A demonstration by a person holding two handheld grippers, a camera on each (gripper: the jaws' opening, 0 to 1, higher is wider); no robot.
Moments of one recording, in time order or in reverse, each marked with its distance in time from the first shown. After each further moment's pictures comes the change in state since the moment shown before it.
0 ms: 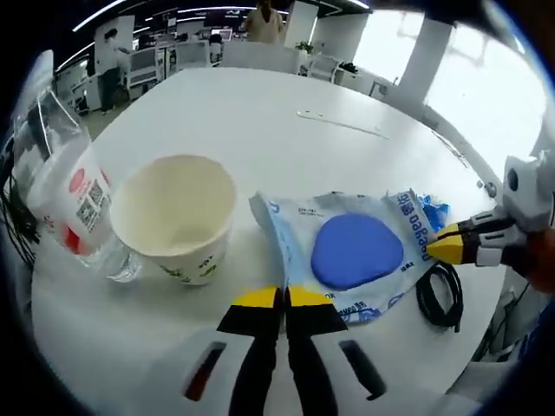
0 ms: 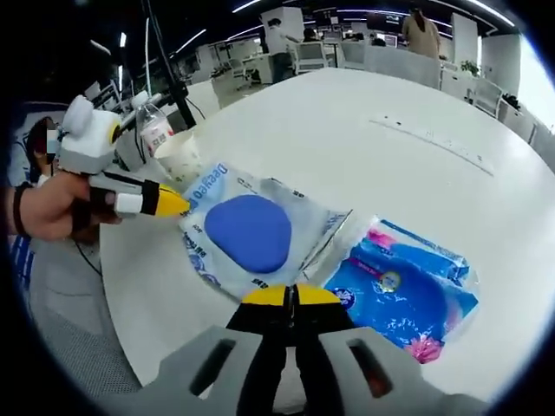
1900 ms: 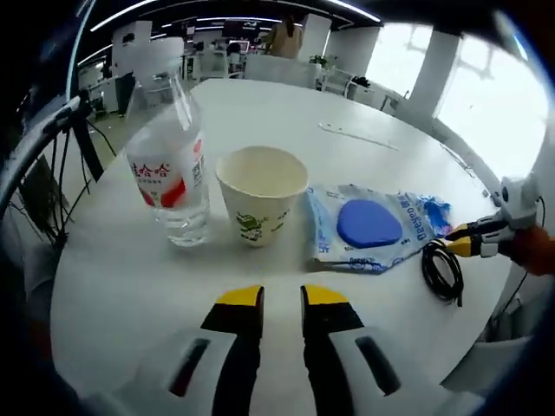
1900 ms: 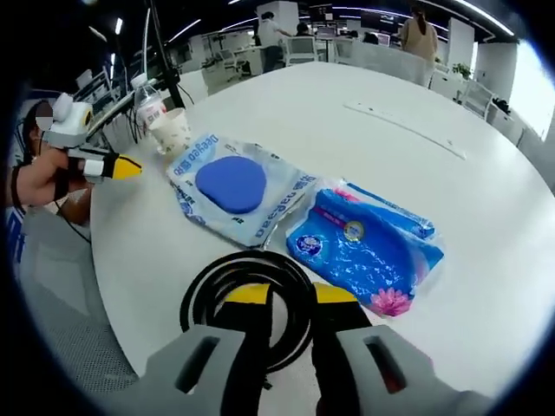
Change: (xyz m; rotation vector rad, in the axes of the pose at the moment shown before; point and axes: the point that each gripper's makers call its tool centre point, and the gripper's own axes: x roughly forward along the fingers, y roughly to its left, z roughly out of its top) left arm -0.063 0.042 -0.027 -0.012 -0.069 0.055; right arm -0.040 -0.027 -0.047 -0.028 0.039 -0.085
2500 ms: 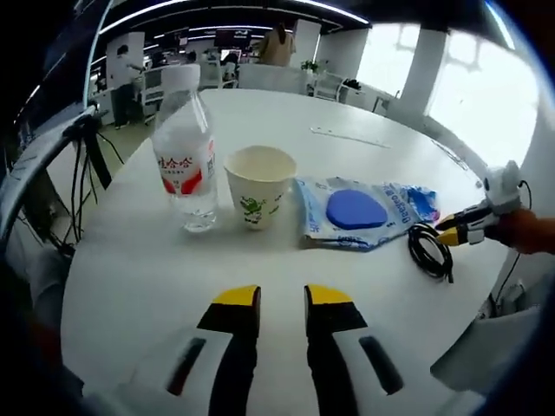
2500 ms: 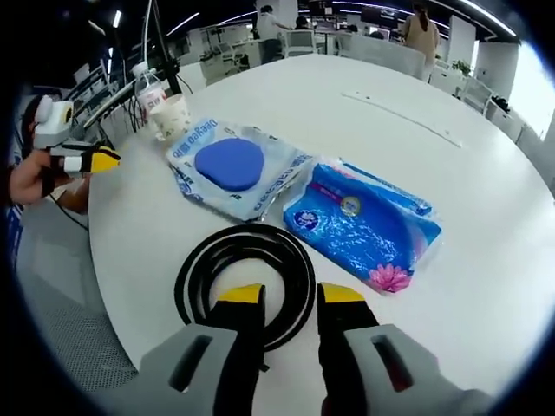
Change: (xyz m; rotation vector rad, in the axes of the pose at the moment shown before) left arm -0.038 -0.004 -0.017 0.062 -0.033 -0.017; right arm -0.004 -0.001 -0.020 -0.004 0.037 -0.011
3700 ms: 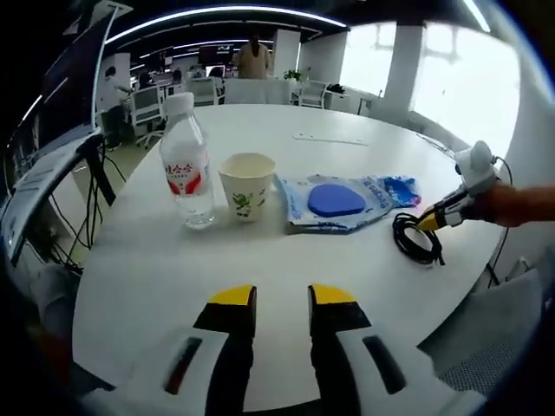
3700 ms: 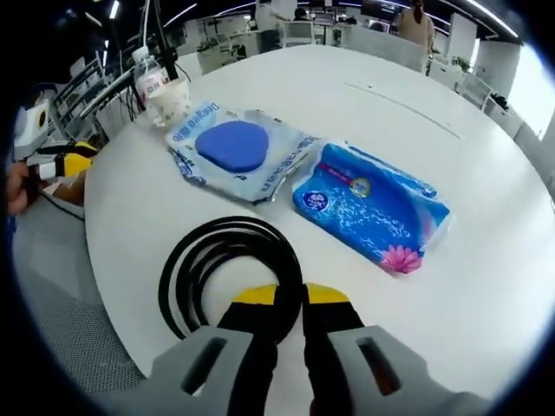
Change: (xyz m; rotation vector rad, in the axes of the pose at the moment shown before) left arm -0.031 -0.013 -0.015 0.081 -0.057 -0.018; right arm 0.000 0.008 -0.017 0.003 0.042 -0.029
